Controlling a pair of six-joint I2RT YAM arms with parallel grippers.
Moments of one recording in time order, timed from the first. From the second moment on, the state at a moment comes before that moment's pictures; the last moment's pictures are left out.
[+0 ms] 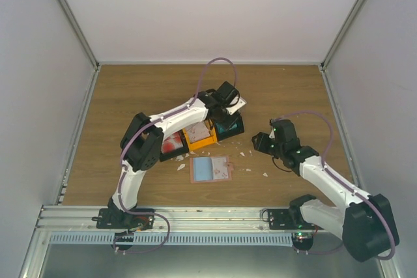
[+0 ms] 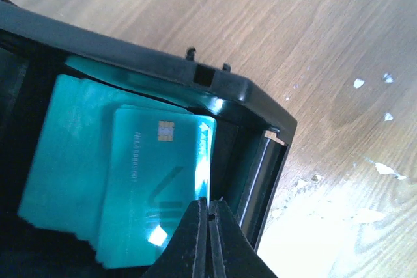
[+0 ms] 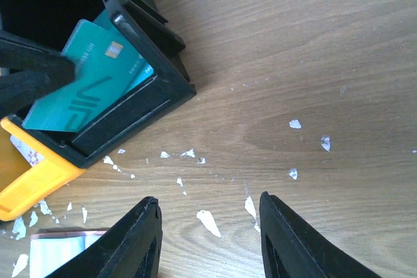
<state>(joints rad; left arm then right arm) -0.77 2.12 1.75 -0.71 0.08 0.05 0.36 1.05 0.51 -0.26 -0.11 0.63</state>
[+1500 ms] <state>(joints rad) -0.51 1.43 1.21 0.02 1.01 -0.97 0.40 1.04 0.58 0.68 -0.76 1.26</state>
